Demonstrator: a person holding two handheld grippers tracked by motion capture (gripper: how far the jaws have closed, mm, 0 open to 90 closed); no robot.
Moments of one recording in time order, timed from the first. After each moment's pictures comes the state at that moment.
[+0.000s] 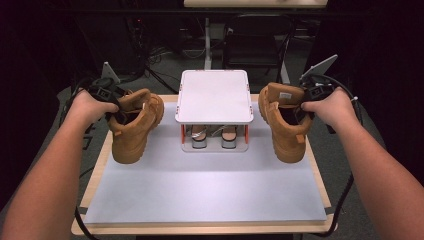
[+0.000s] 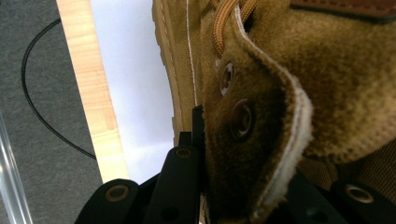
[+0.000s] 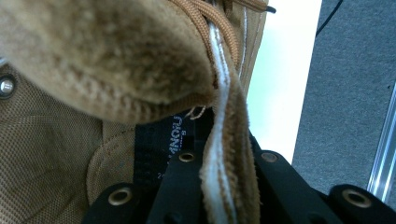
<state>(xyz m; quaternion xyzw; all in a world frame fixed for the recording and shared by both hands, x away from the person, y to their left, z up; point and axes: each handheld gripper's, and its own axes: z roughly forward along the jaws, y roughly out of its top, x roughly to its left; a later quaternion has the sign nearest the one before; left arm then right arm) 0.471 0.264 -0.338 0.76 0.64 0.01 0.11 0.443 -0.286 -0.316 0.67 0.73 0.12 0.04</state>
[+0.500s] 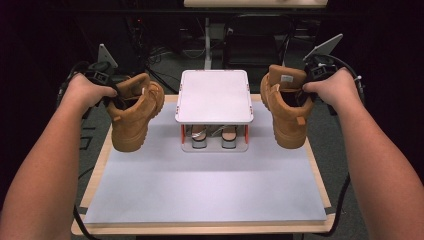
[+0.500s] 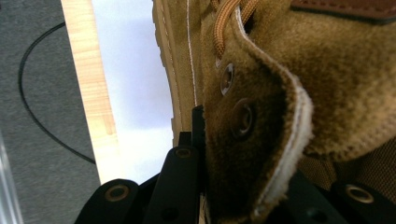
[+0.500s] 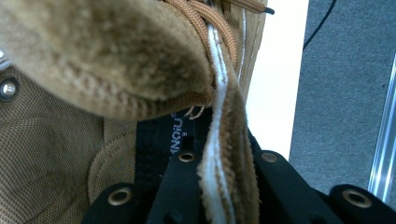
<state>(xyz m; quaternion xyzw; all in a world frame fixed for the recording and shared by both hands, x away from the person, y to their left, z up) 0.484 0.262 -0.301 0.74 0.66 0.01 0.13 0.466 -0.284 -0.278 0.69 0.71 0.12 0.04</state>
